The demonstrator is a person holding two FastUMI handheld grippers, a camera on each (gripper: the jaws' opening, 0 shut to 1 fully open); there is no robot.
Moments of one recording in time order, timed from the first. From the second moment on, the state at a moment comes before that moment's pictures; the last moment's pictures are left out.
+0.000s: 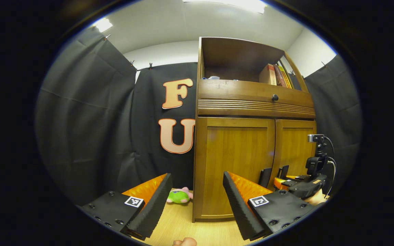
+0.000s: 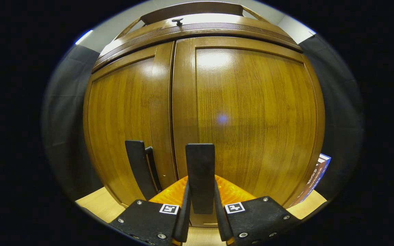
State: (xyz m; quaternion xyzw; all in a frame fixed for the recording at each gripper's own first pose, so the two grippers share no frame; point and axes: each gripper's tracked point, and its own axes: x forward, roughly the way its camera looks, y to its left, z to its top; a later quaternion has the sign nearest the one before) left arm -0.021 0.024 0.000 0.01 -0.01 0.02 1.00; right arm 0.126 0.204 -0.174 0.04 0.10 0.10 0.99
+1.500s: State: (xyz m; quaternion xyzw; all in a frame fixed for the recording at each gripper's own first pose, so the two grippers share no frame) left arm -0.059 -0.008 0.002 0.01 -0.01 0.00 1.00; right arm -0.006 0.125 -0.153 0.03 0.11 0.13 0.99
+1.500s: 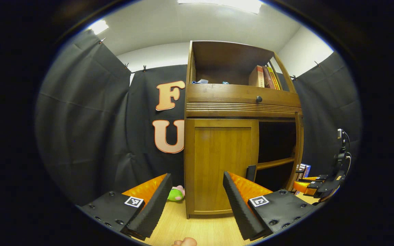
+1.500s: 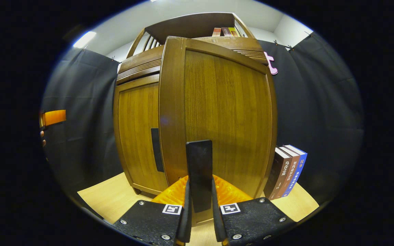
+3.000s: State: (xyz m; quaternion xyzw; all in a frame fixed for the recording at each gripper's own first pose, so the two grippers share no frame) left arm -0.060 -0.094 -0.009 0.01 0.01 -0.05 1.00; right arm -0.062 -0.062 -0.144 0.00 0.11 0.02 0.99
